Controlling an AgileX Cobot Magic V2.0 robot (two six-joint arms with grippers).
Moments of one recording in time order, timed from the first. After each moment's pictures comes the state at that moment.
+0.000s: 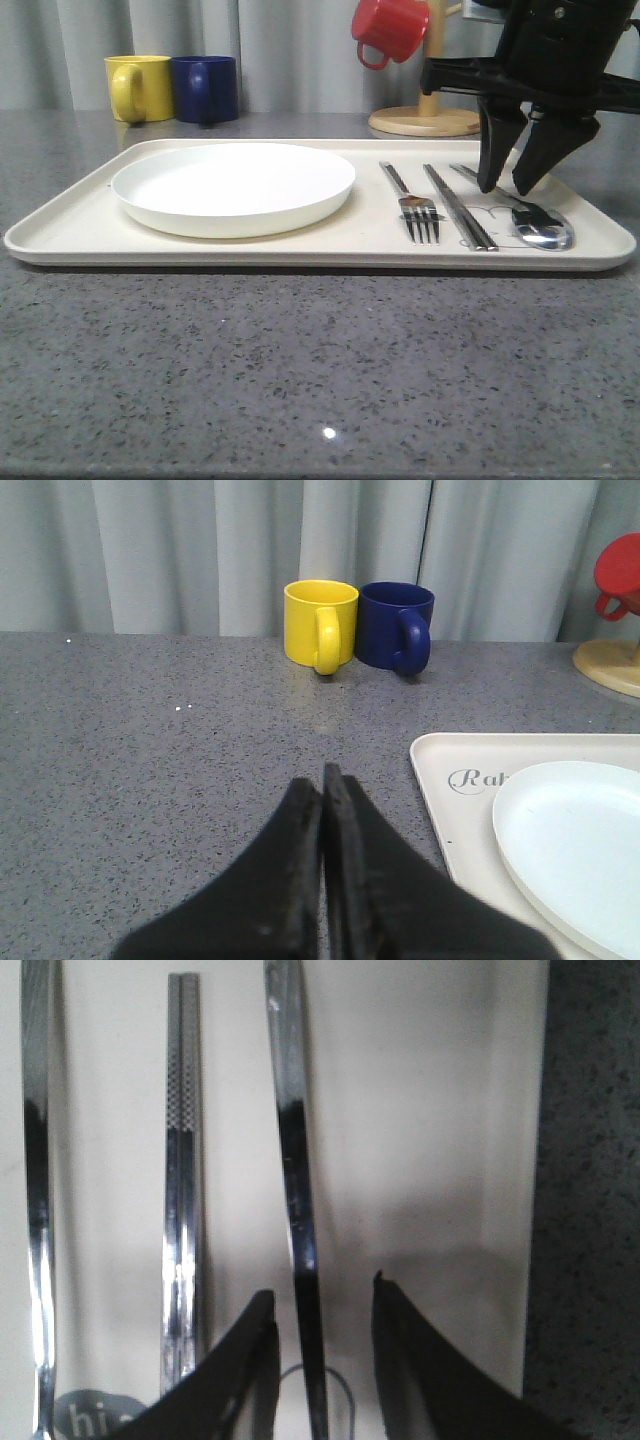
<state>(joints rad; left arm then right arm) -0.05 0.56 -0.48 -0.38 0.16 0.35 0.33 1.71 -1.33 0.00 0.87 0.40</state>
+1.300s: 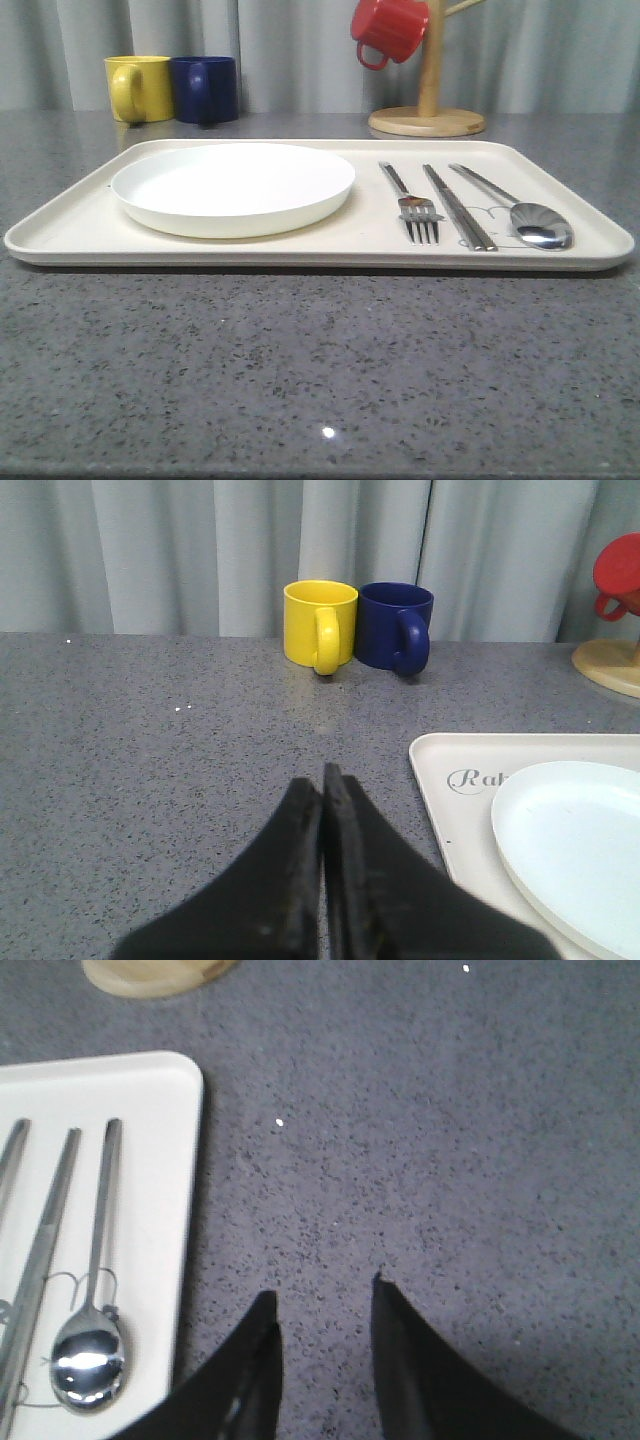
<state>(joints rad) -0.05 0.56 -0.48 -0.38 0.16 0.35 0.15 0.76 -0.64 -0.28 0.47 0.48</state>
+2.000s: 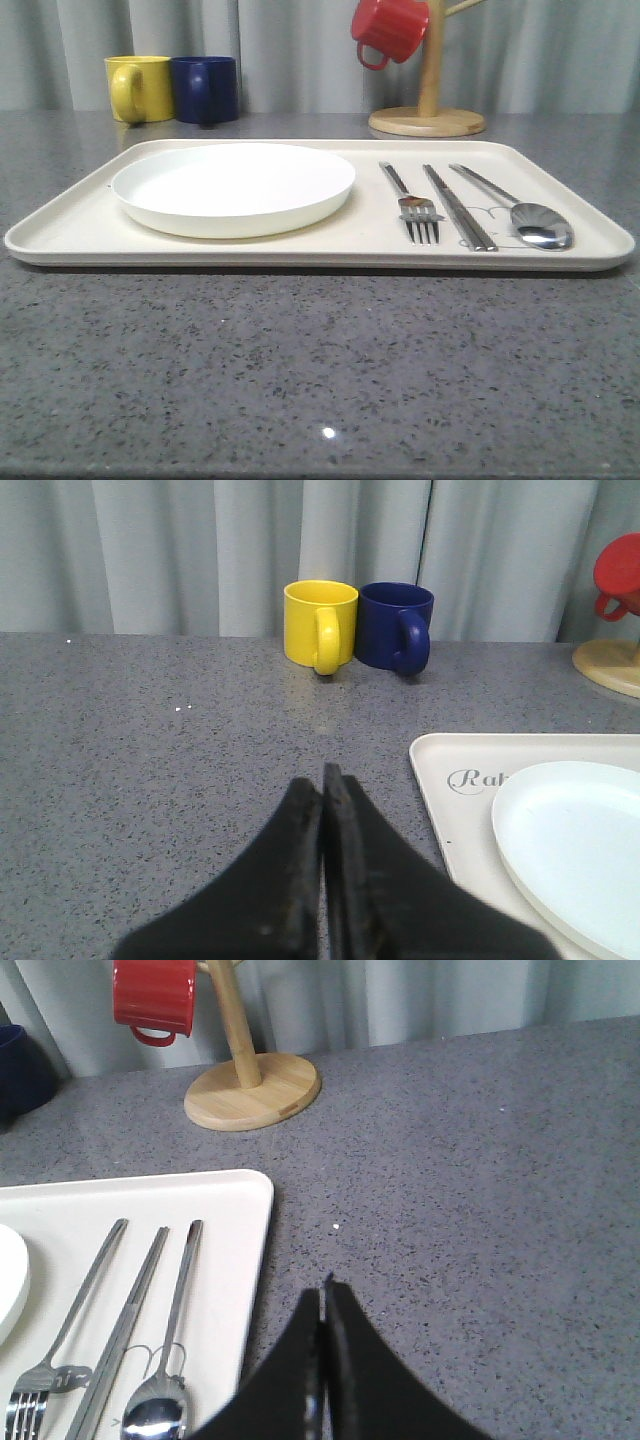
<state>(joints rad) -0.05 0.56 -0.48 -0.38 0.16 0.35 0.15 0.61 -0.52 -0.29 0.28 0.48</state>
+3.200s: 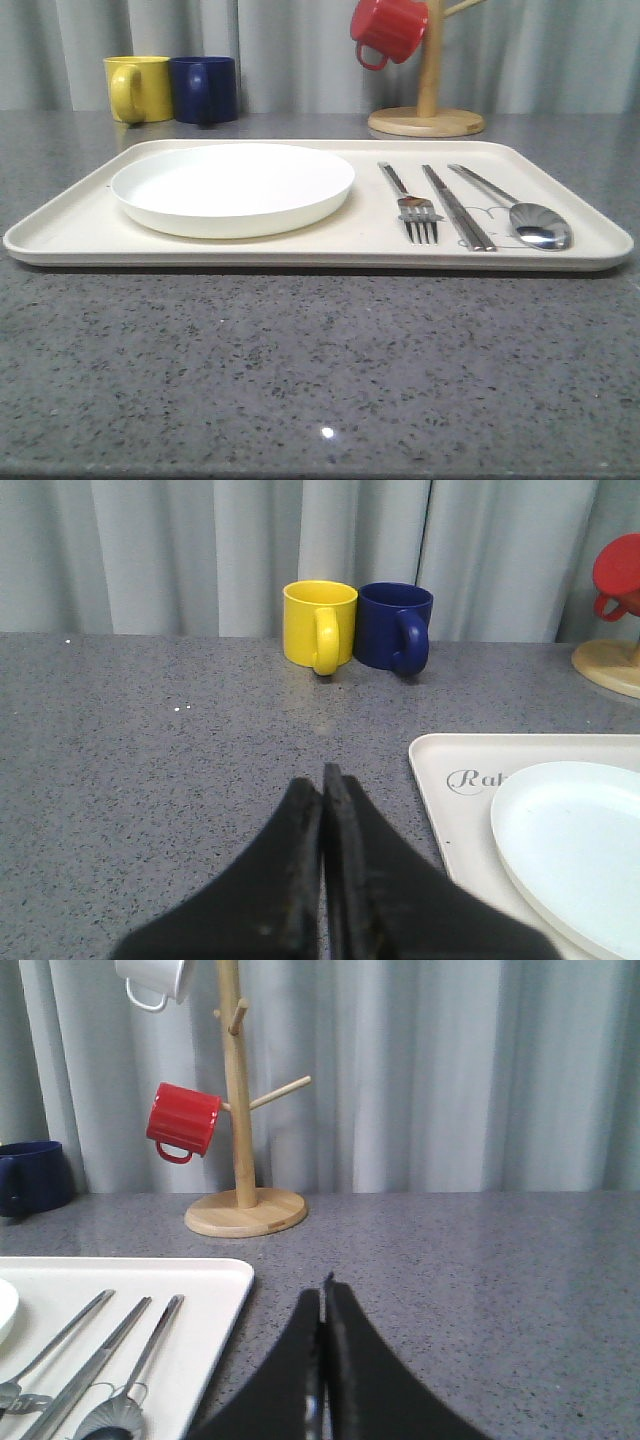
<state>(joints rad) -0.05 0.56 -0.48 -0.38 0.16 0.35 0.02 0.09 -0.11 0.02 -0.01 0.05</state>
